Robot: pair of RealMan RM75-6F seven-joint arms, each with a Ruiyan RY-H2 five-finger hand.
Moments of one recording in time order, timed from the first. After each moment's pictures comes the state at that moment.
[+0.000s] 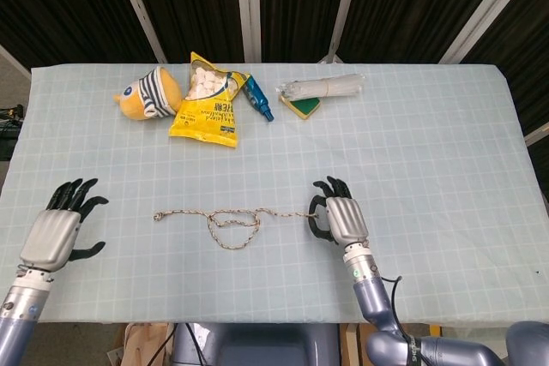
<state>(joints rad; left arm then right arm) -0.24 -1.15 -0.11 -1.84 1.38 1.30 0.30 0.55 -1.73 0.26 -1.66 -1.00 1.20 -0.39</state>
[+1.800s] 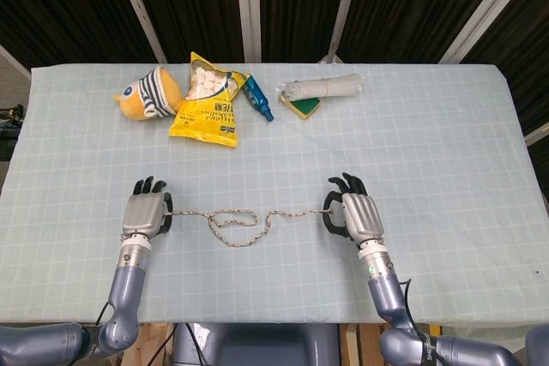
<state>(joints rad) -0.60 -1.65 -0.21 -1.65 0.69 1.29 0.80 0.54 -1.65 0.25 -1.67 -0.98 1.19 -0.33</state>
